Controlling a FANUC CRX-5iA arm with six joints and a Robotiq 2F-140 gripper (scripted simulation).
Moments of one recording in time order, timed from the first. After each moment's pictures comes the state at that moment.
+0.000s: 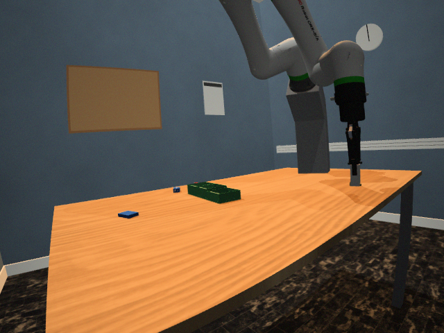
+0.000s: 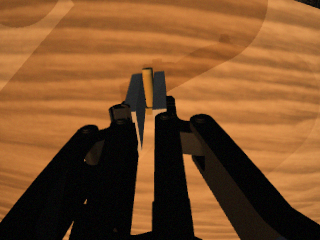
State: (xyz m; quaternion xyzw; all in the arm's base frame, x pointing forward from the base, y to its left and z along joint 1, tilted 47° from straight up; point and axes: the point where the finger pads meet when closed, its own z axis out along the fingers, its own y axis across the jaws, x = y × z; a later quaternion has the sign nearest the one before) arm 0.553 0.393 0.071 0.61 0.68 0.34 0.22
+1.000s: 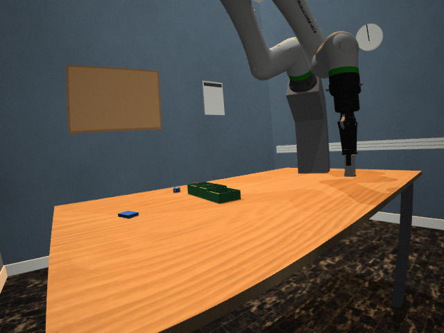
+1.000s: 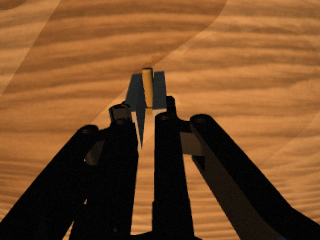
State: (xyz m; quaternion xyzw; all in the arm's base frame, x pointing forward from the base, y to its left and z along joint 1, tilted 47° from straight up) arm 0.538 0.373 0.093 0.65 0.65 0.34 0.20
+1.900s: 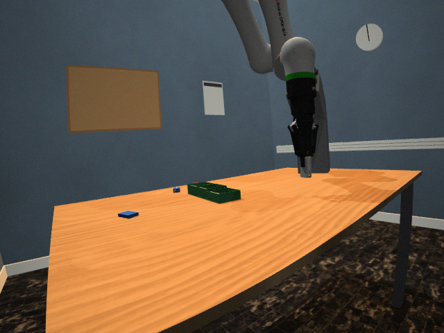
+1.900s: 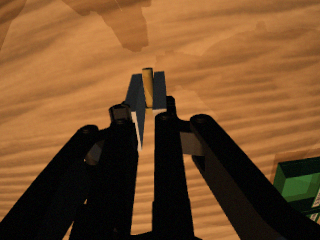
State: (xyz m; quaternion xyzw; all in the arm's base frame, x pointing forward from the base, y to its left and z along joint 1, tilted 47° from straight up) arm 0.582 0.242 0.104 0.72 0.57 0.35 0.17
